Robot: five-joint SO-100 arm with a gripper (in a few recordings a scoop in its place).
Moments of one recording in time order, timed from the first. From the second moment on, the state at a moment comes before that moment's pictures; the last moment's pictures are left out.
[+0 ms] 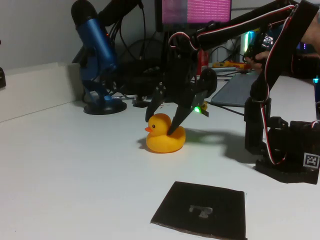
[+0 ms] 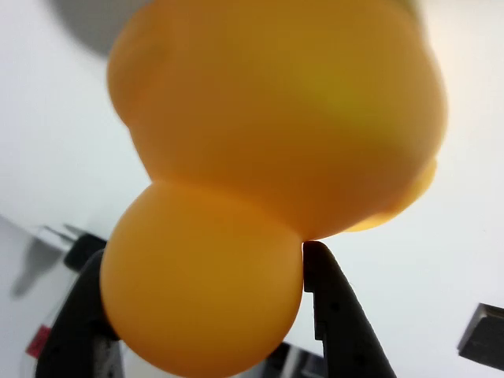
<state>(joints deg) -2.4 113.8 135.5 46.3 0.1</state>
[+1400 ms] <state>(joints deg) -2.3 126.0 135.8 46.9 0.0</state>
